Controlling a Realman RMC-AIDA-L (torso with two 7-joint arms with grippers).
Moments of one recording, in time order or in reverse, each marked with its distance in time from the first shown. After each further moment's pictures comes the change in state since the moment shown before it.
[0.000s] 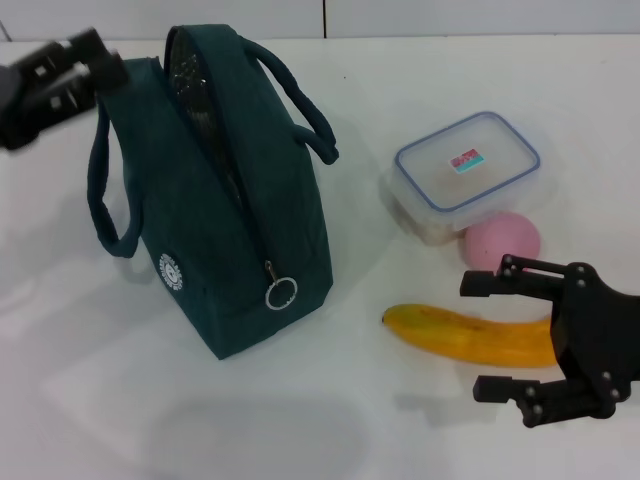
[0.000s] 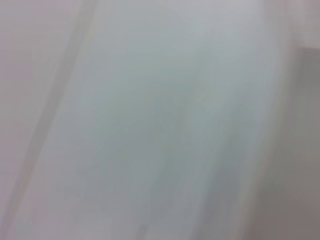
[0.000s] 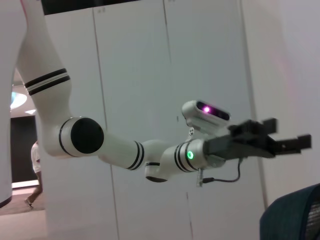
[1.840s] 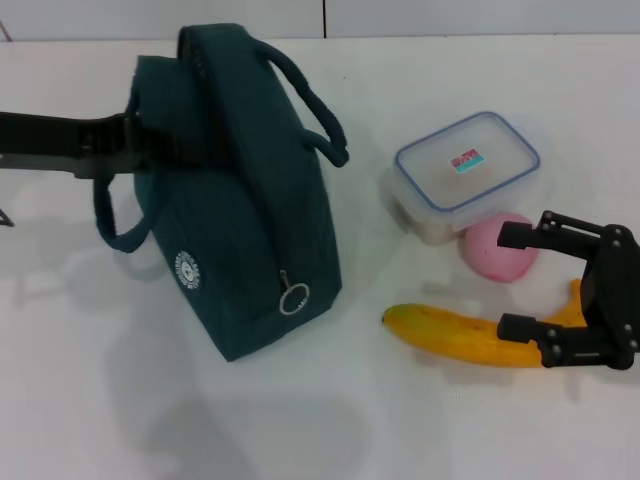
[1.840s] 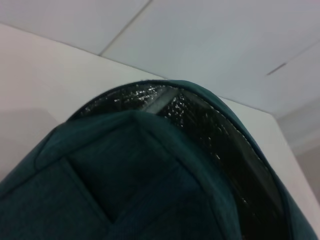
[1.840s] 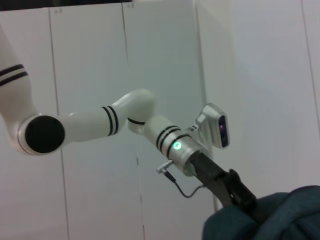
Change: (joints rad) left arm -0.124 -0.016 0.234 0.437 0.567 -0.149 -1.016; right arm -0.021 -0.019 0.094 0.000 0.007 0.041 0.001
